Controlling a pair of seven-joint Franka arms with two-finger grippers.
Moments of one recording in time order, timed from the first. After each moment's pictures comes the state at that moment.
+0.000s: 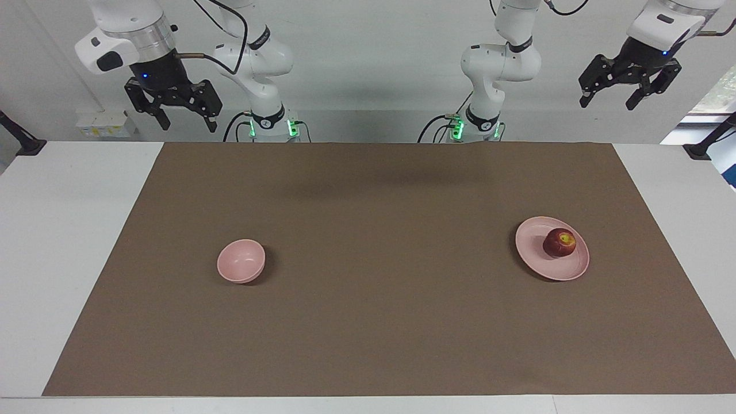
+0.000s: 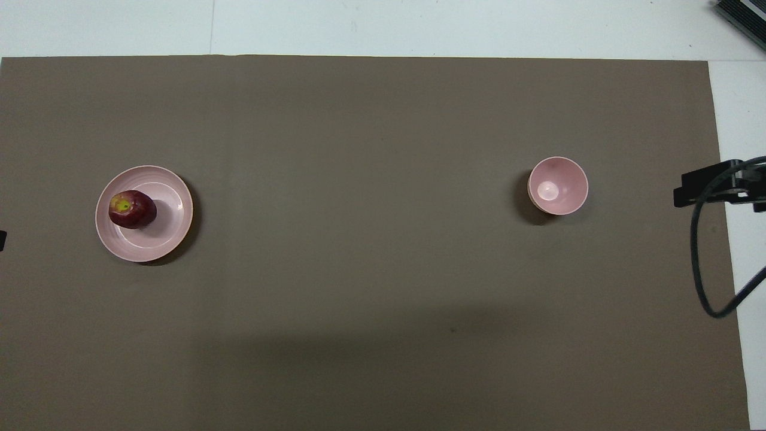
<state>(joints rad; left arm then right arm) -0.19 -0.06 0.17 -1.37 0.01 1.27 0.11 0.06 0.02 -0.04 -1.37 0.01 1.38 0.11</state>
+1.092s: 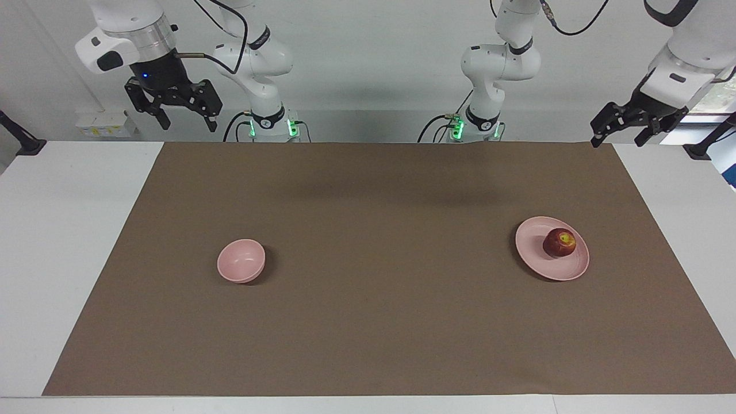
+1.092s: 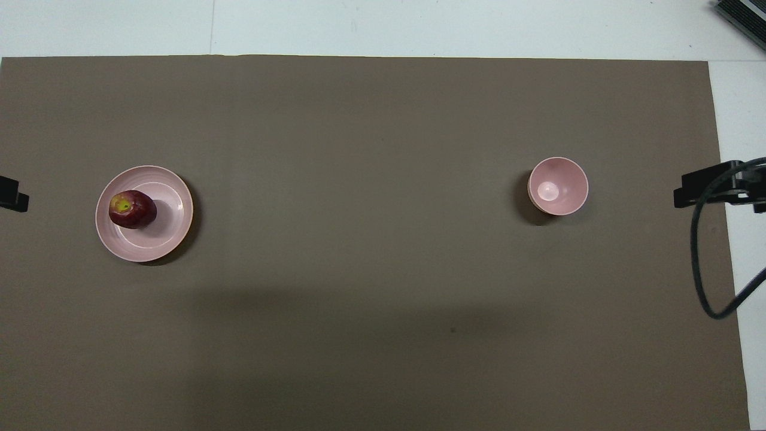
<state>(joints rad) -0.12 0.06 0.18 -1.47 0.01 1.48 0.10 0.06 0.02 -0.04 -1.37 0.01 1.38 0.11</state>
